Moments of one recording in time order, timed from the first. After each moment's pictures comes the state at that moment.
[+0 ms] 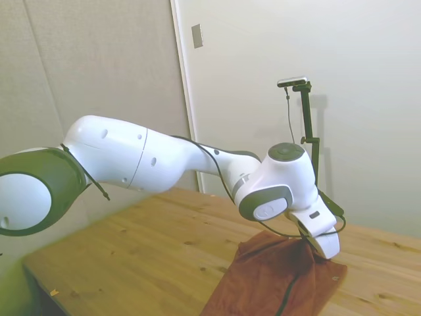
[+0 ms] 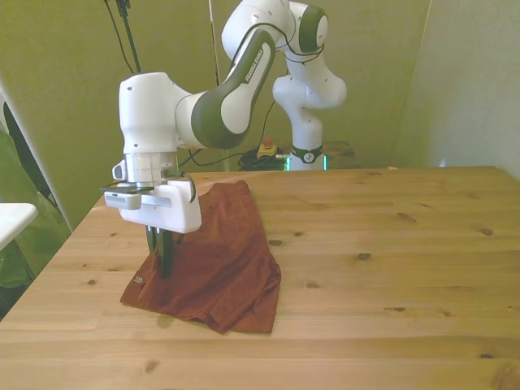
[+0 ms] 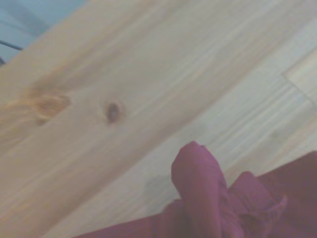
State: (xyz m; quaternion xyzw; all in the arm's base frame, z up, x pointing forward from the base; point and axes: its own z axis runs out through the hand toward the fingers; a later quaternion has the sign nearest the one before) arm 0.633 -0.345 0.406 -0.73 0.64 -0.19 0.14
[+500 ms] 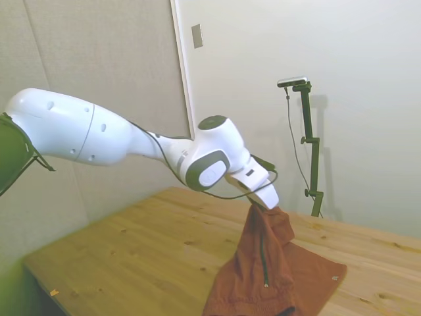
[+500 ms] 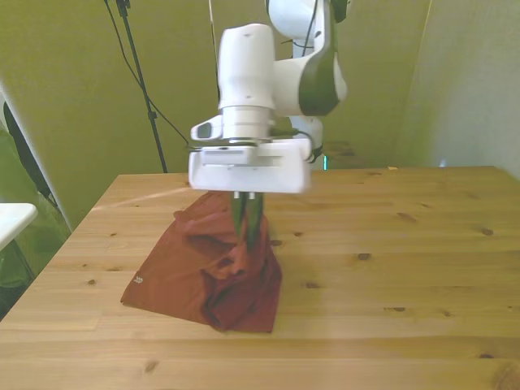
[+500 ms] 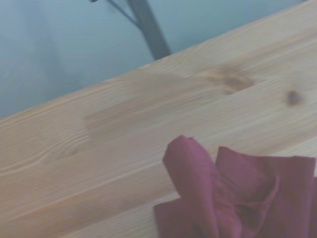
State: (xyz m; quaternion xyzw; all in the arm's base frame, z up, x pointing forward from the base) arm 0.634 -0.158 0.451 -0.80 0.54 -0.24 0.11
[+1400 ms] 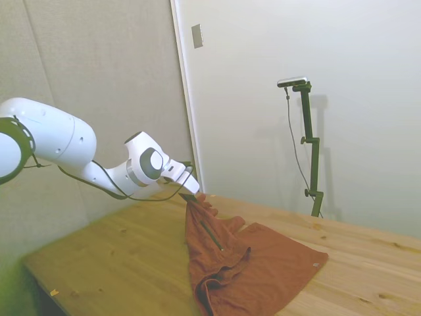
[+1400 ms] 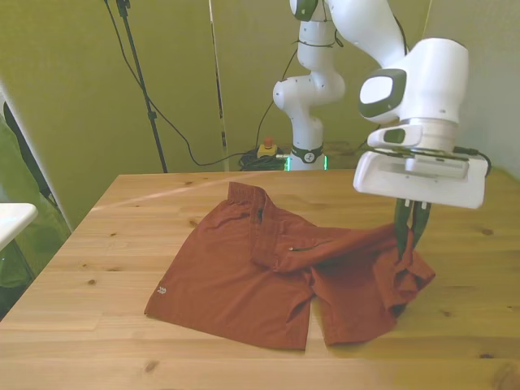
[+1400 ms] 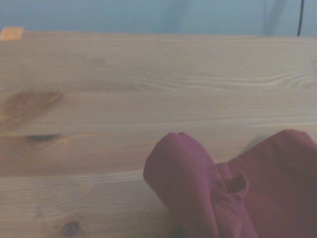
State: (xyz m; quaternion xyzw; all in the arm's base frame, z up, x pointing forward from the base) arm 0.656 0.099 0.397 -0.86 0.43 -0.27 0.01
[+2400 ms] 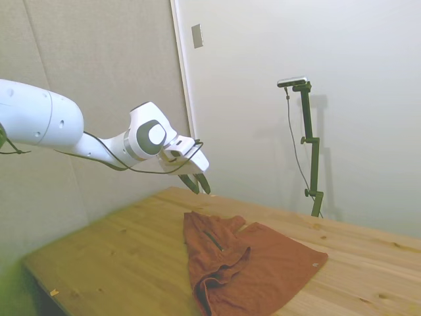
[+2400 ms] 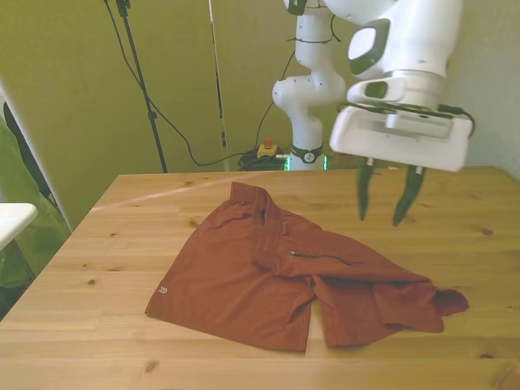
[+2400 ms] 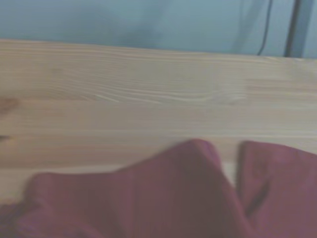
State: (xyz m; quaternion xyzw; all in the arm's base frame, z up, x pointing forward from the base) arm 0.621 -0.004 0.500 -0.88 0.41 -0.23 -0.03
